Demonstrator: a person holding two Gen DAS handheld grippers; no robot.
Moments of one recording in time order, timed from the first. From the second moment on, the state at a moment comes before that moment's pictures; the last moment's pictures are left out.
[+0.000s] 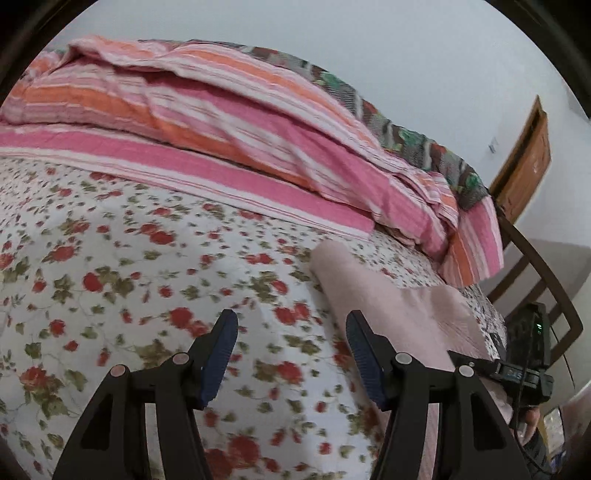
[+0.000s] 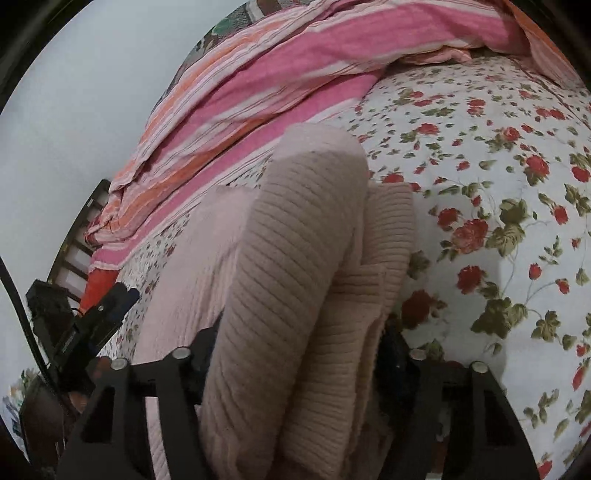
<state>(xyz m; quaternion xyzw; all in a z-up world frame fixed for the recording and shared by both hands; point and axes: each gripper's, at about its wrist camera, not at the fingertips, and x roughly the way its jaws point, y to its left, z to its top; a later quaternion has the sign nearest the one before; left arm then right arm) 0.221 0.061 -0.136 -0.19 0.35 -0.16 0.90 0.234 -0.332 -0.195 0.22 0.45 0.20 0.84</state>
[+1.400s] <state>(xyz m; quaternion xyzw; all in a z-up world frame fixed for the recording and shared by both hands) 0.226 0.078 -0.138 -0.18 0.35 -0.15 0.91 0.258 -0.244 -0.121 0.08 0.36 0.21 0.91</state>
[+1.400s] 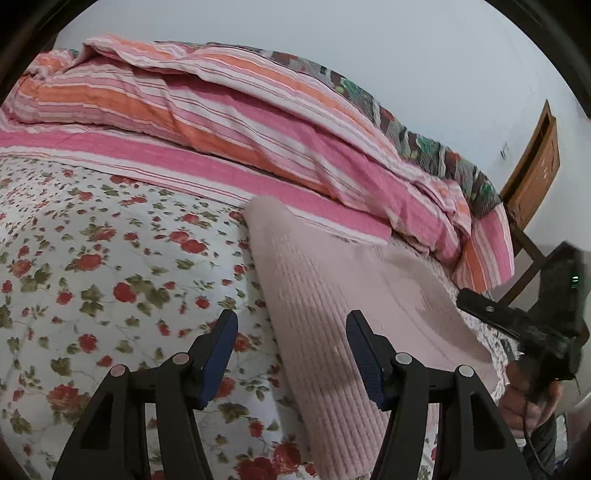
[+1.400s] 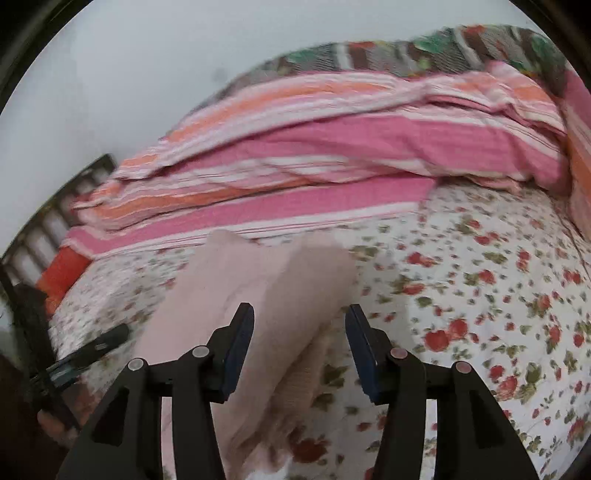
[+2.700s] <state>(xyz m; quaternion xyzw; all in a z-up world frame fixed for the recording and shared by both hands) 0.228 0.052 -0.139 -0.16 0.36 -0.15 0.91 0.221 -0.261 -0.129 0.06 0.36 0.27 0.89</state>
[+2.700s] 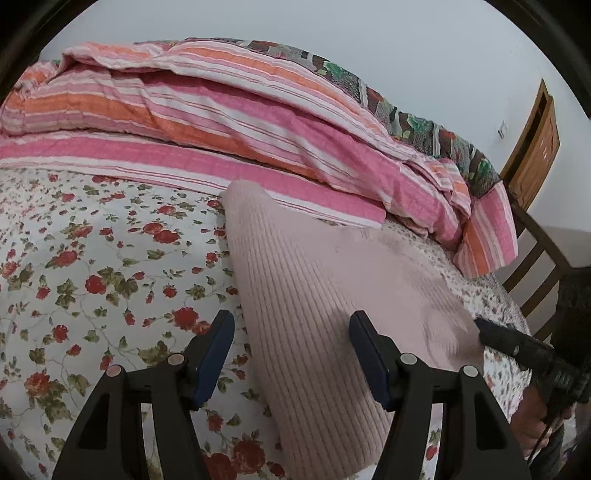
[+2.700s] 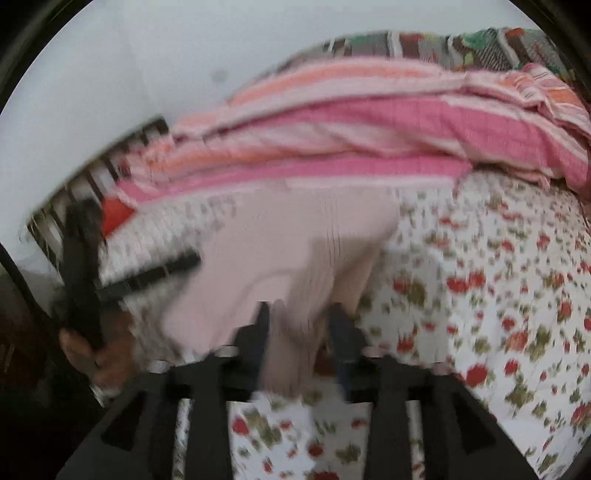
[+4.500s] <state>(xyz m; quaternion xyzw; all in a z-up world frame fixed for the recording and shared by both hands) 0.231 0.031 -0.147 -0.08 0.34 -0.08 0.93 0.273 -0.236 -0.179 0.05 0.37 0.16 0.91</state>
